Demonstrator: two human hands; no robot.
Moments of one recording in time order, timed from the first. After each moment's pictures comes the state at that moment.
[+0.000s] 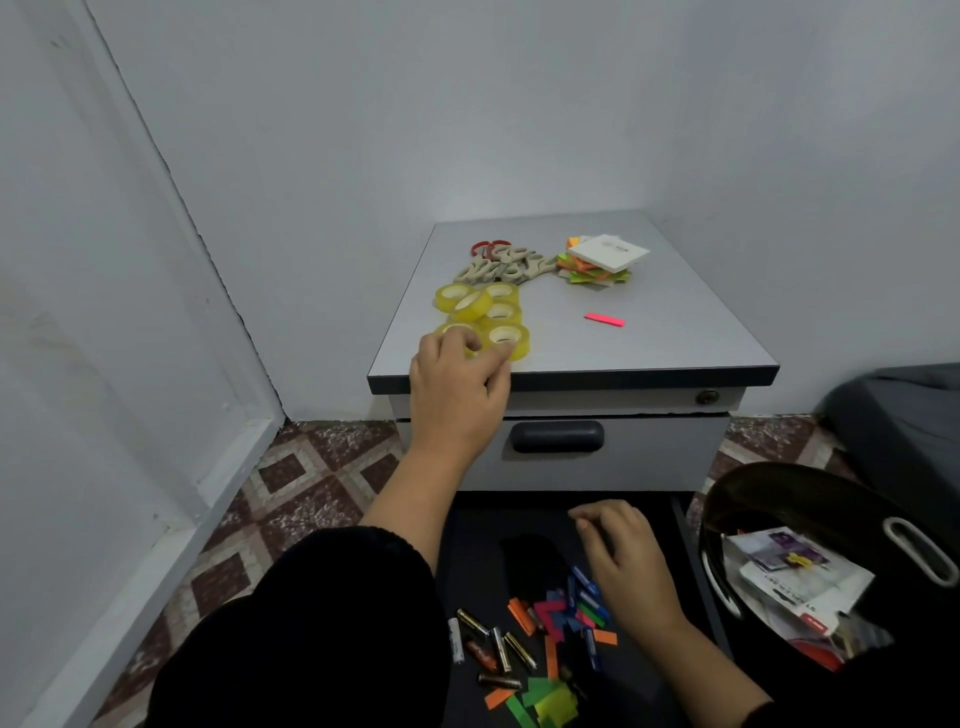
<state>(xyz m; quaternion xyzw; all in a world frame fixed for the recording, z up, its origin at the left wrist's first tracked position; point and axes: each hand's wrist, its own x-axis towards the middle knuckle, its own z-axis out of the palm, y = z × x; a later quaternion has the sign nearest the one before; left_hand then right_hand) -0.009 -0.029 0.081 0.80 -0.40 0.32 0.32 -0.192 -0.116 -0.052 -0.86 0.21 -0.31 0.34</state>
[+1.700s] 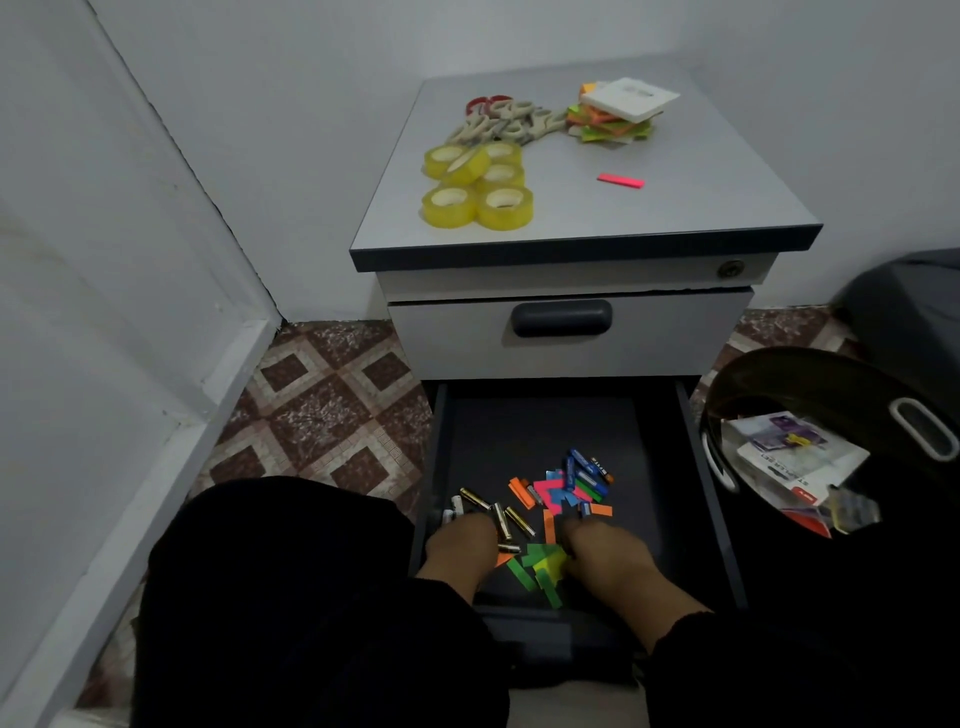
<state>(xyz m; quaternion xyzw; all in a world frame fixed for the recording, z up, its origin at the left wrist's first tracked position) -0.104 0.046 -0.128 0.90 -0.28 -0.34 -0.05 -0.220 -0.080 -0.129 -0.94 0.21 0.22 0.17</state>
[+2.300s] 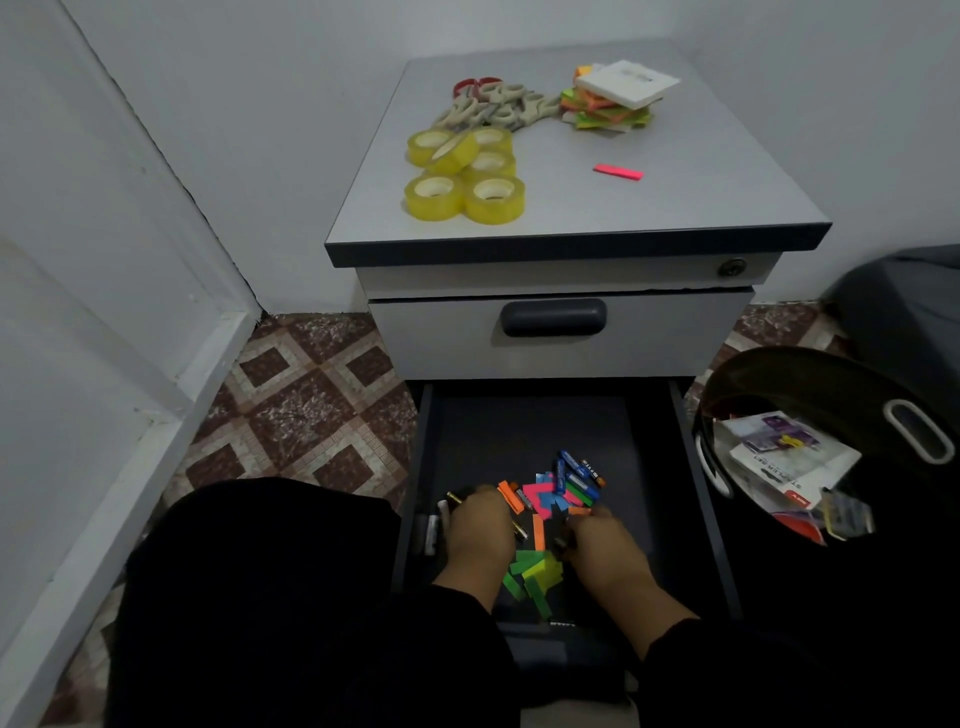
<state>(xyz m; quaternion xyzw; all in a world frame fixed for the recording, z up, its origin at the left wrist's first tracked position) -0.110 0.011 -0.131 0.94 -0.22 -0.24 0.06 -0.215 -0.087 -0.149 -0.91 0.32 0.14 0.23</state>
